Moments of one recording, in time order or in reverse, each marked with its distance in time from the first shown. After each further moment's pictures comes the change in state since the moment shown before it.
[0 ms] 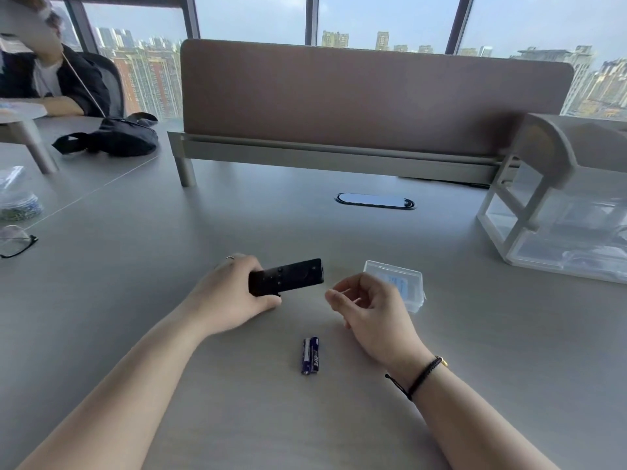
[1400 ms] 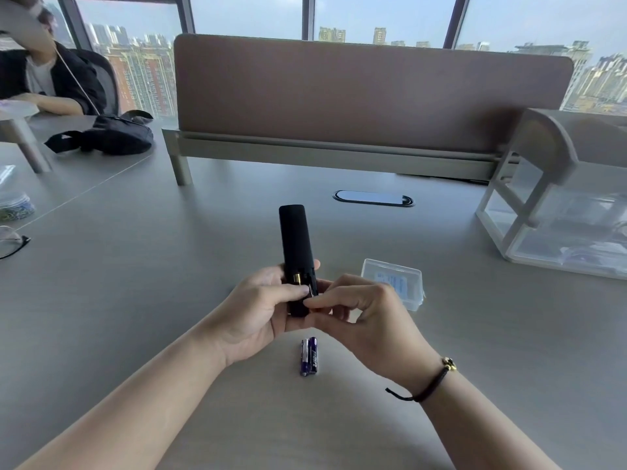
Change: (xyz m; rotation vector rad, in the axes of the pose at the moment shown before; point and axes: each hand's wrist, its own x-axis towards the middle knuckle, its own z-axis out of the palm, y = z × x) left_hand -0.022 0.054 0.010 -1.509 -0.507 -0.195; right_hand -0.015 -0.023 -0.007 -0.125 -0.175 -0.403
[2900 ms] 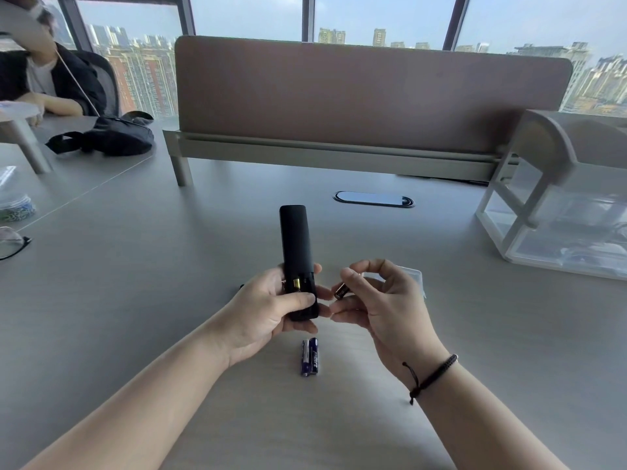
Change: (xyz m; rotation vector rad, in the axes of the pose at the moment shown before) left_hand 0.001 -0.003 -0.002 0.241 0.057 0.064; right_hand 0.008 -0.008 -0.004 0.766 0.298 0.506
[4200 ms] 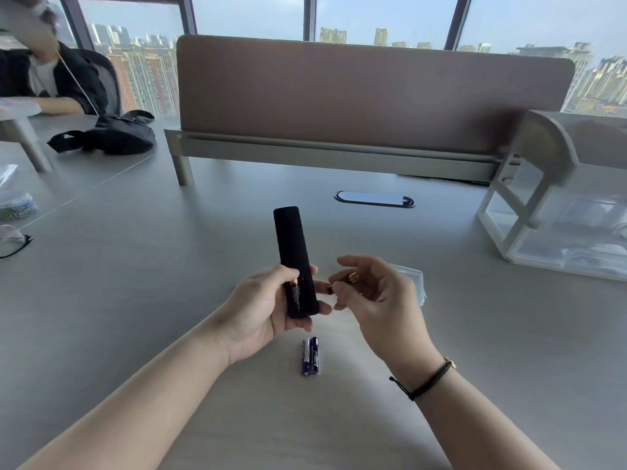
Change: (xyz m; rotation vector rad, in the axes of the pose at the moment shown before) left_hand 0.002 0.005 0.001 -0.237 -0.011 -0.084; right_hand 0.006 0.015 -0.004 -0.411 -0.033 -0.328
